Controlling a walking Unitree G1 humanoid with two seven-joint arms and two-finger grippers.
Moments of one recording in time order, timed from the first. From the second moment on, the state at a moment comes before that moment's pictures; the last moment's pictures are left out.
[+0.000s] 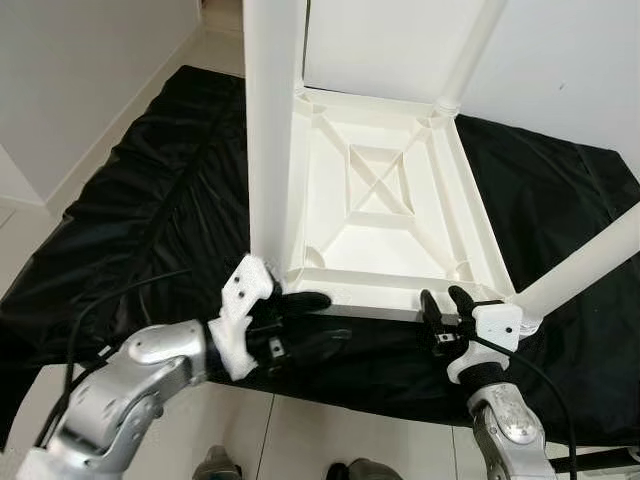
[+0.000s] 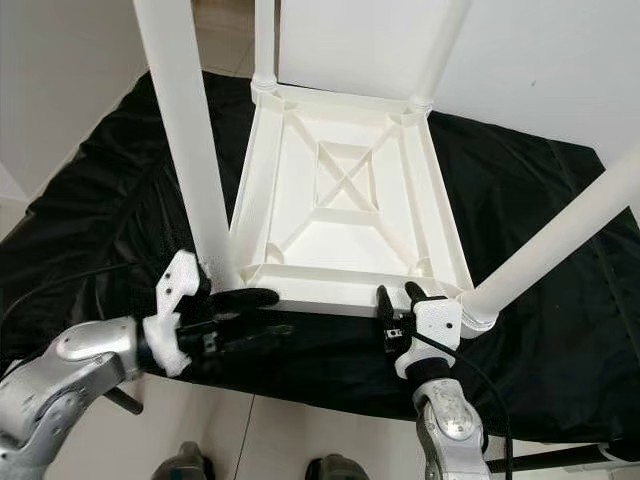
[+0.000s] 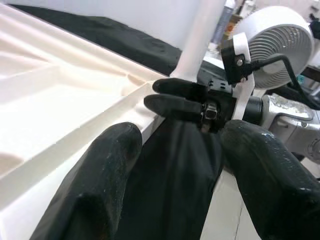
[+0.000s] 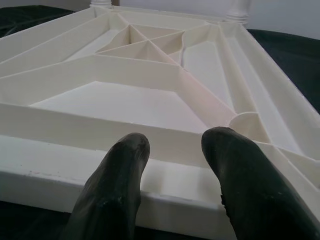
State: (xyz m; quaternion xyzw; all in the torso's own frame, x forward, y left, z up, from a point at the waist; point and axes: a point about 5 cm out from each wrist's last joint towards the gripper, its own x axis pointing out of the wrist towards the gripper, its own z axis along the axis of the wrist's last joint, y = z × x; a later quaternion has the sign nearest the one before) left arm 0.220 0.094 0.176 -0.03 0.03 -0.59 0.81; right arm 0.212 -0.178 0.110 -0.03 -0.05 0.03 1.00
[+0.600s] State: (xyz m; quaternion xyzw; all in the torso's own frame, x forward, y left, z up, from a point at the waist) left arm 0.252 0.112 0.177 -0.03 0.01 -0.49 0.87; right arm 0.207 -0.168 0.115 -0.01 -0.06 0.04 1.00
